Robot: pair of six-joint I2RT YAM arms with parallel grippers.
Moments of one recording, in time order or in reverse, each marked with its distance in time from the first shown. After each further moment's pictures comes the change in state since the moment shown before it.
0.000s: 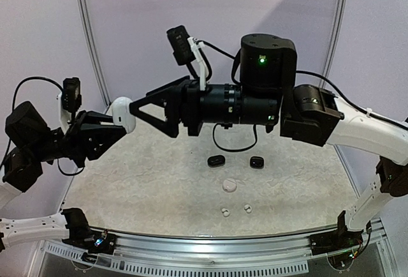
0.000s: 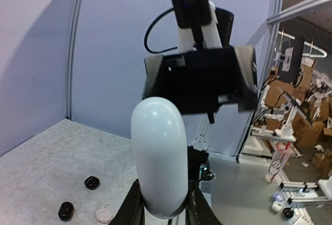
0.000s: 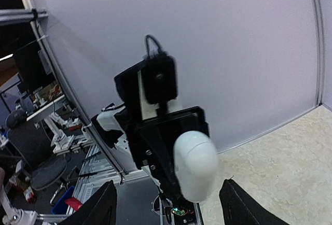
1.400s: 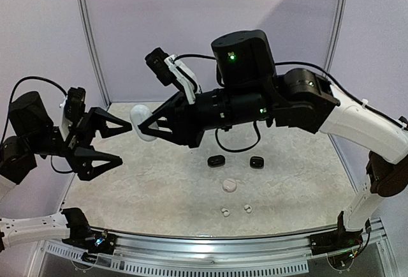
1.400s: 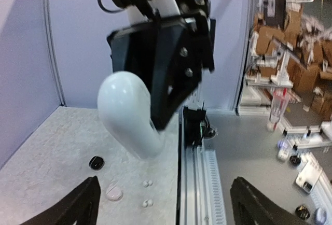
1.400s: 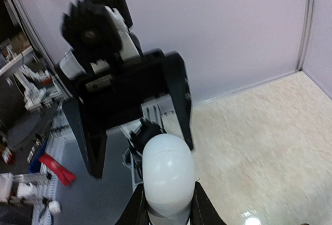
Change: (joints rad) left arm 0.058 0.054 0.099 -0.216 0.199 0.198; right arm 0.001 0.100 0.196 -0.362 -0.013 -0.145
